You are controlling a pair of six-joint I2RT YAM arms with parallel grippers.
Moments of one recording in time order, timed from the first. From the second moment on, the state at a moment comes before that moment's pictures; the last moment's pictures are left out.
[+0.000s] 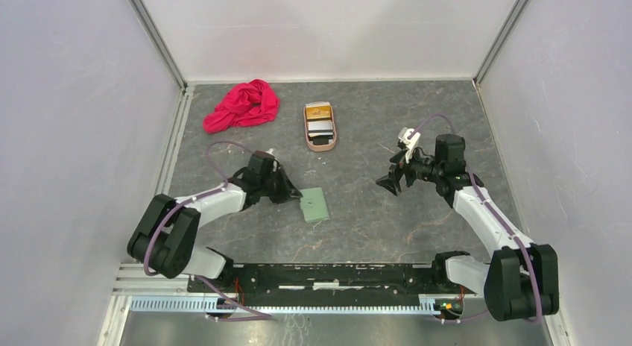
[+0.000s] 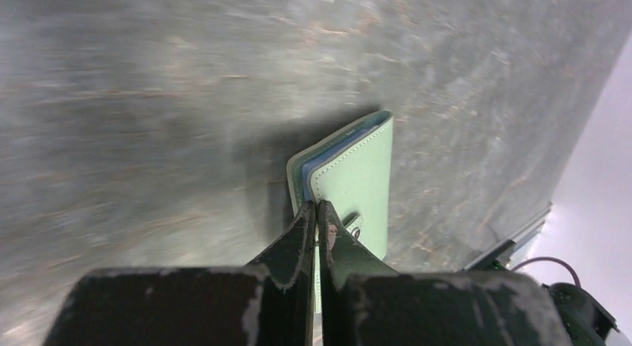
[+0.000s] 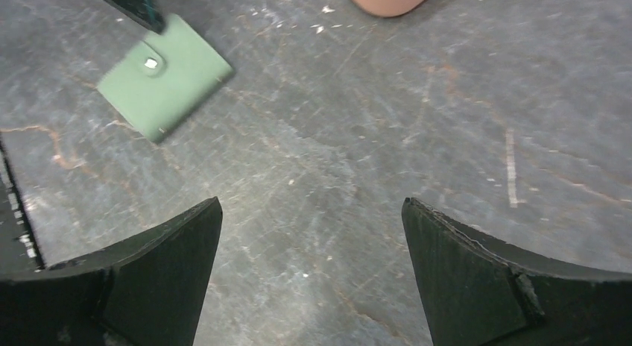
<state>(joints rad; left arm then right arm) -0.40 1.40 0.58 -0.05 0.28 -0.80 0.11 1.11 0.65 -0.13 -0.79 -0.42</state>
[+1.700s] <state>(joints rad) -1.04 1.35 0.63 0.15 -0.38 -0.81 0.29 1.55 0.36 0.47 -0.85 0.51</state>
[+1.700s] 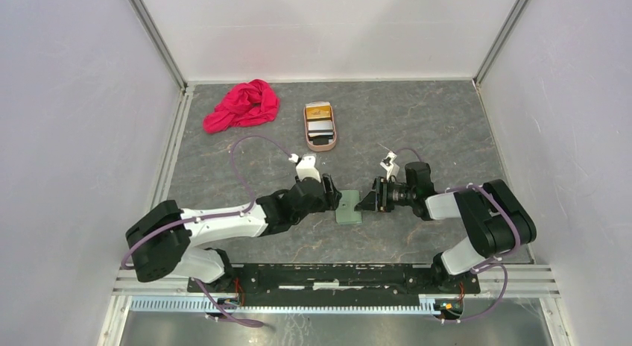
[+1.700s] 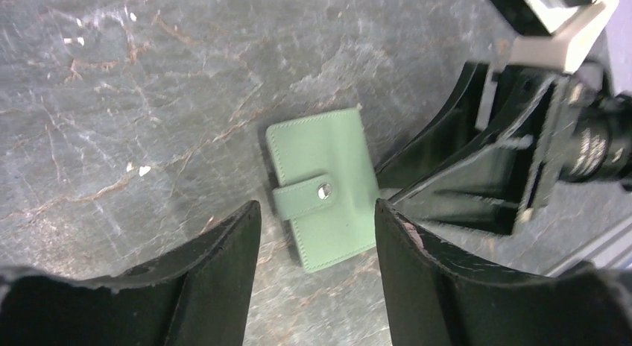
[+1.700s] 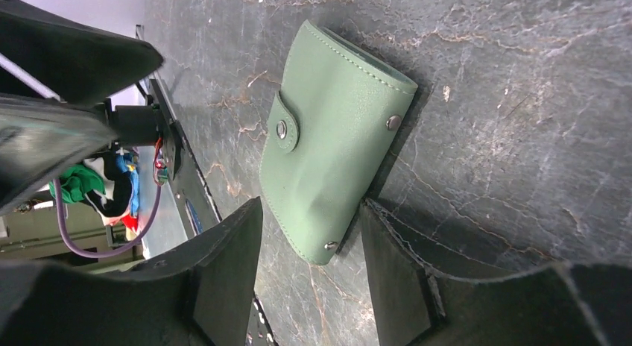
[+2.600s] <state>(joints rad) -1.03 1.55 0.73 0.05 -0.44 -0.94 0.24 1.60 0.36 0.54 -0.87 0.53</state>
